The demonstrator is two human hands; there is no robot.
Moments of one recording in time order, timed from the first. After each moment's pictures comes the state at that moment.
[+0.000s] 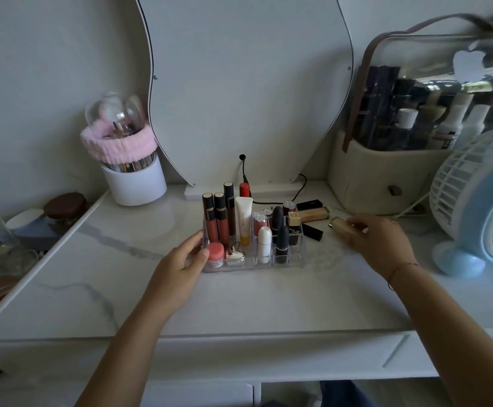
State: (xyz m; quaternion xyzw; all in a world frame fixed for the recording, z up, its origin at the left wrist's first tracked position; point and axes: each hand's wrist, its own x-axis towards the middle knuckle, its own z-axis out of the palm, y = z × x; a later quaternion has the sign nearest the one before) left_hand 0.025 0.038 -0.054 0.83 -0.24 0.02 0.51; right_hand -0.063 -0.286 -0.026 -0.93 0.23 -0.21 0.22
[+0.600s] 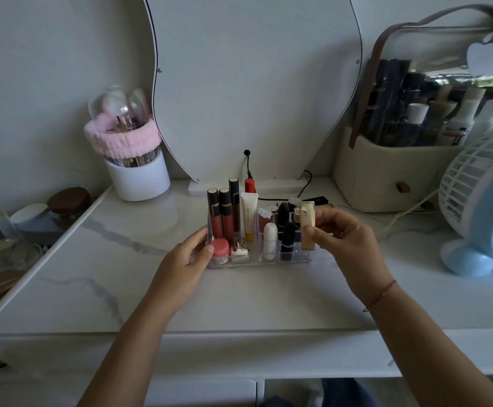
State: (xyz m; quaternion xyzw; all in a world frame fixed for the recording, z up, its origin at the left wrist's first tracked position) left_hand 0.028 0.039 -0.057 0.83 -0.24 0.02 0.51; right_hand -0.067 -0.211 -0.022 -0.71 0.01 -0.24 0.66
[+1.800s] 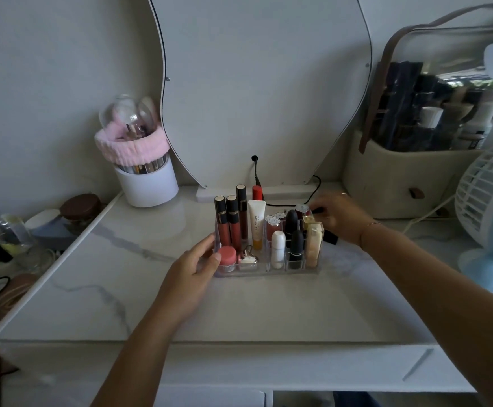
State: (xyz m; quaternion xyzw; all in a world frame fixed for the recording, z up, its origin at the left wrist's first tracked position) left_hand 0.024 0.038 -0.052 0.83 -0.23 0.02 0.50; right_hand 0.029 -0.275 -0.014 -0.98 -0.01 -0.13 0.14
